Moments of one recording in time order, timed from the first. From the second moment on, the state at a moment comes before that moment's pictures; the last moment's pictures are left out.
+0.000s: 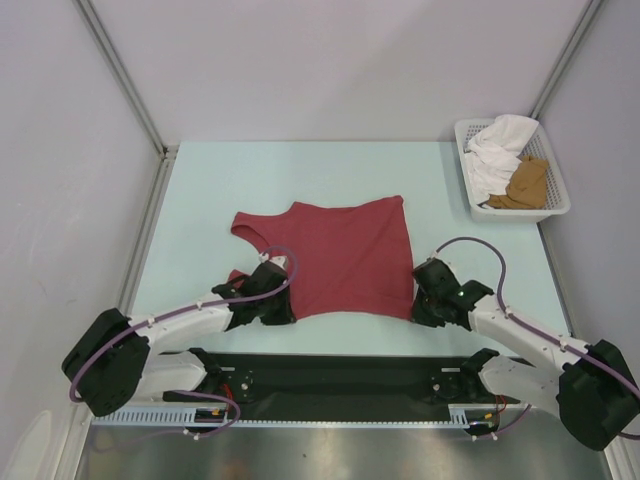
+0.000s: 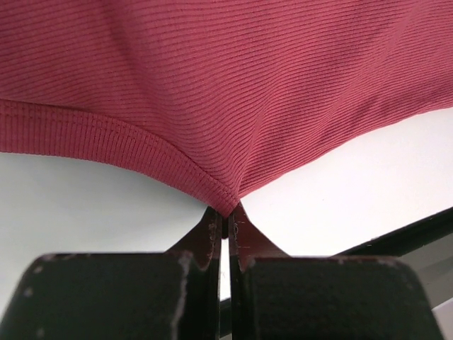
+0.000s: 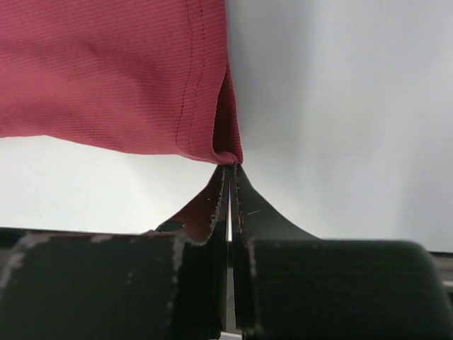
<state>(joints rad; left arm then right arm) -0.74 1.19 0.47 -0.29 0.03 -0.73 0.60 1.05 0.51 -0.60 0.11 0.83</state>
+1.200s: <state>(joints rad) -0.57 1.37 0.80 -0.48 0.04 -0.56 0.38 1.31 0.87 -0.58 0.03 0.62</state>
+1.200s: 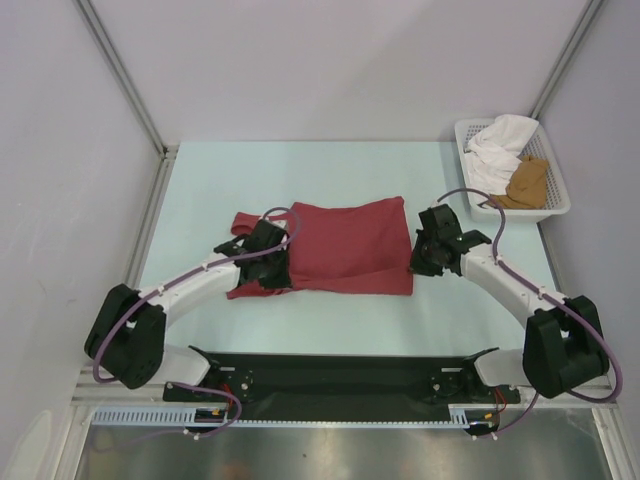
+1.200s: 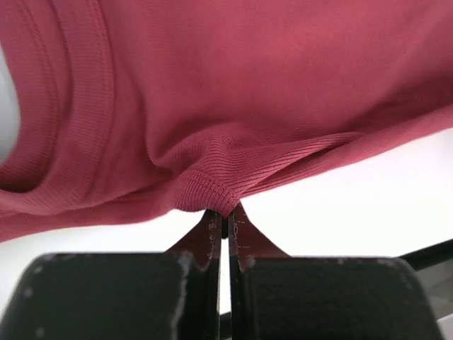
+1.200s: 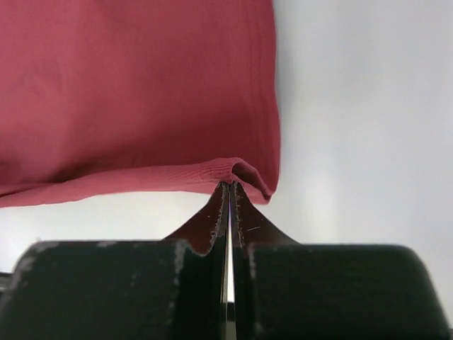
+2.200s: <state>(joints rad) -0.45 1.63 1.02 -0.49 0.11 -0.49 0.25 1.64 1.10 -0.49 -0.04 0.57</state>
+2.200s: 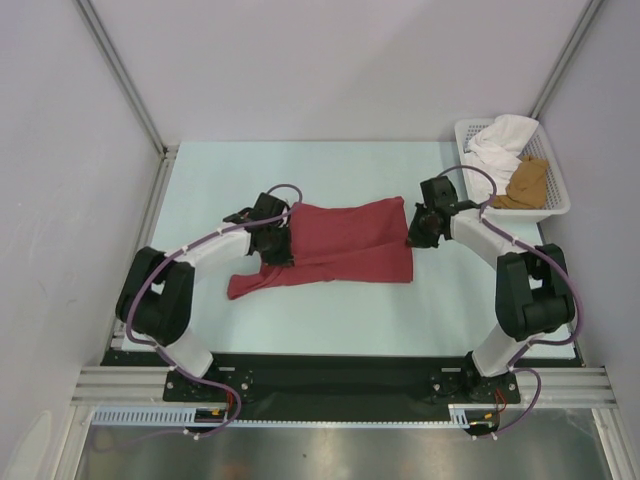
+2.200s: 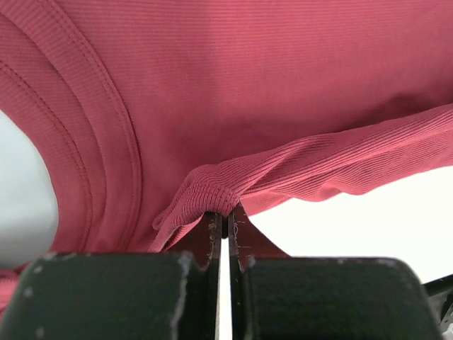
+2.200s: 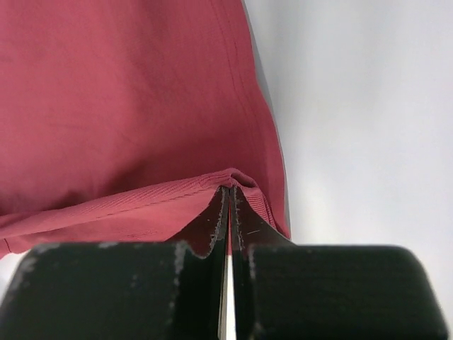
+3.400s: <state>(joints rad) -0.35 1.67 1.12 -0.42 0.13 -0.46 0.22 1.66 1.13 -0.44 0.02 0.55</state>
